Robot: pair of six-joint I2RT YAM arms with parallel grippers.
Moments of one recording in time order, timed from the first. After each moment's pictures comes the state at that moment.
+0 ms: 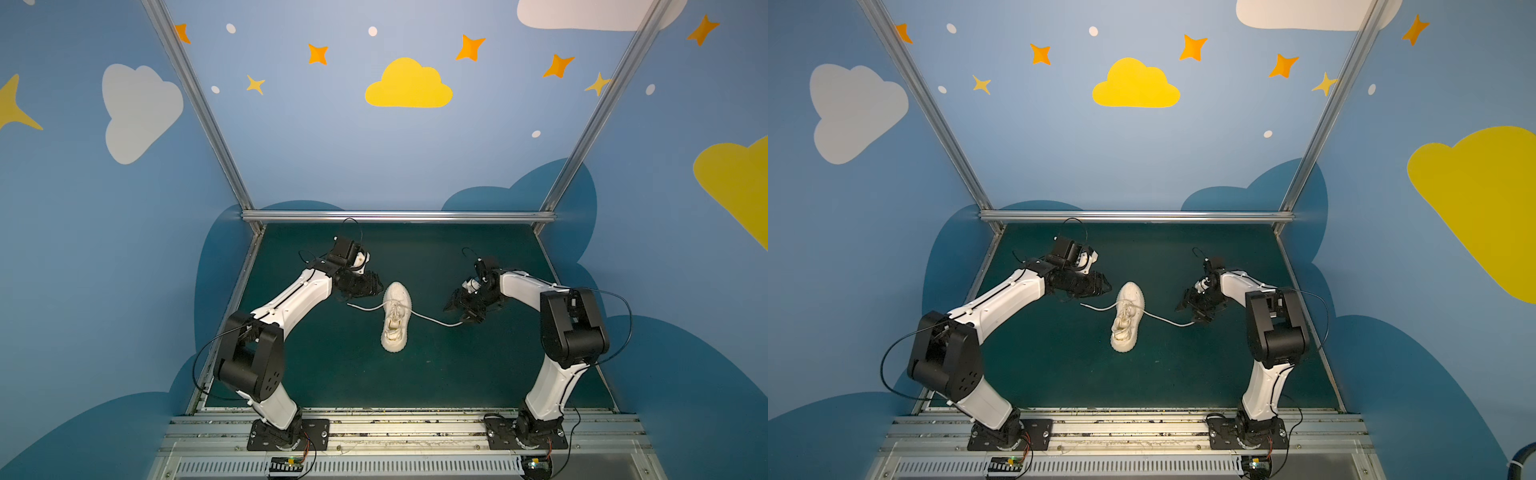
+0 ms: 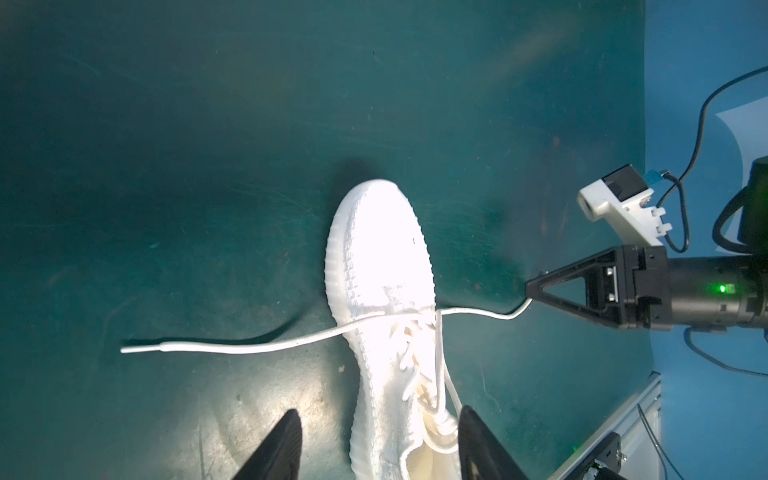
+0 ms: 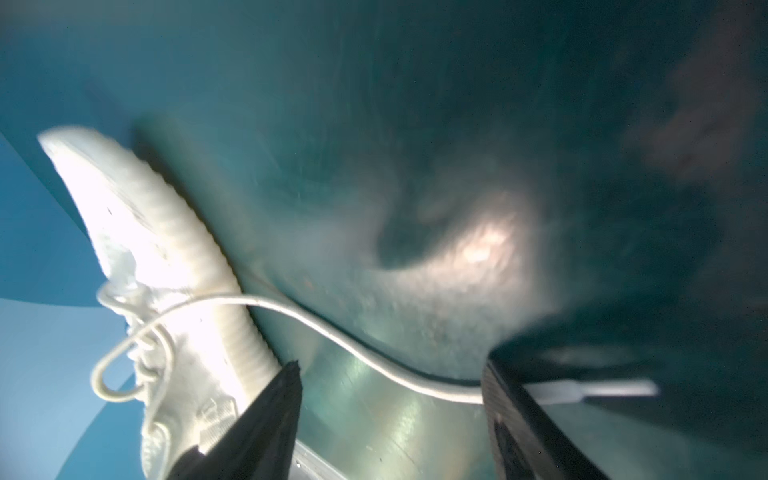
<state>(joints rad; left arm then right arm) -0.37 1.65 1.26 -0.63 0.37 -0.42 0.26 1.85 1.13 -0.71 -0.53 0.52</state>
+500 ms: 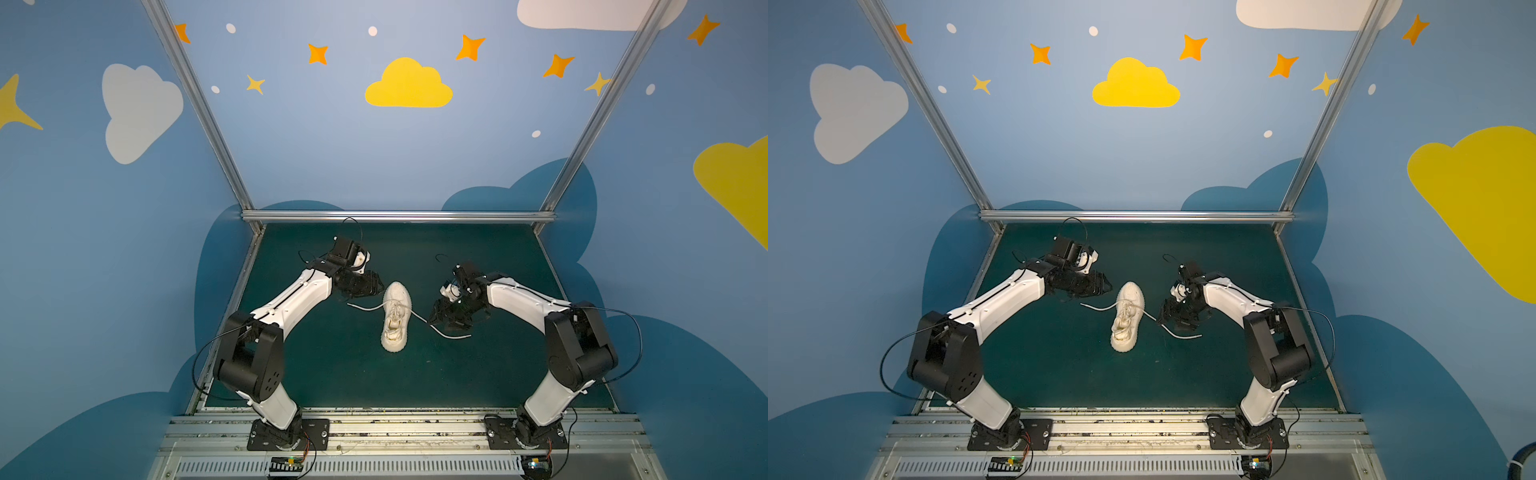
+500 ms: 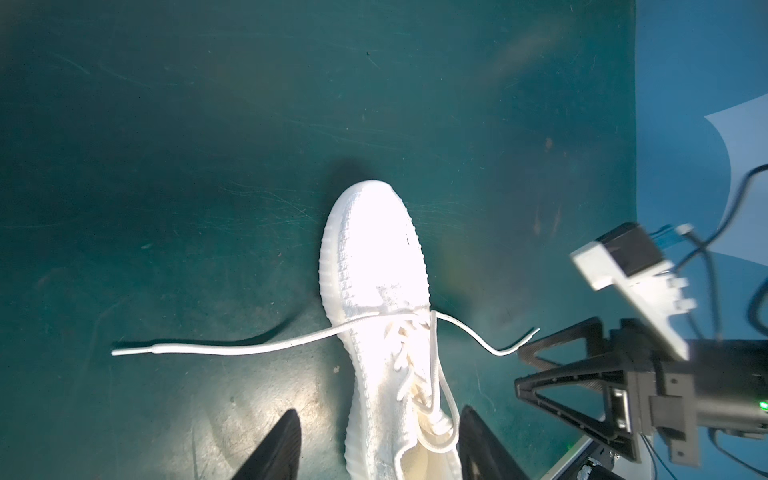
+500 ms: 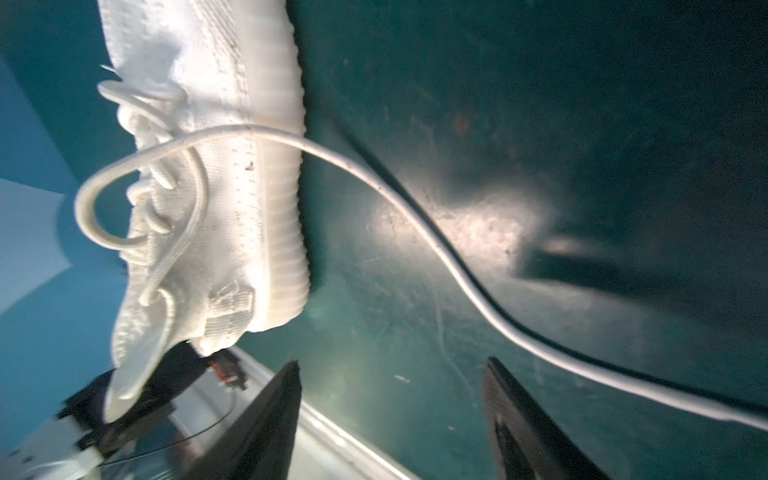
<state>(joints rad) -0.37 1.65 1.26 -0.62 0.38 -0.43 0.46 1.71 1.14 -0.80 -0.44 0.42</state>
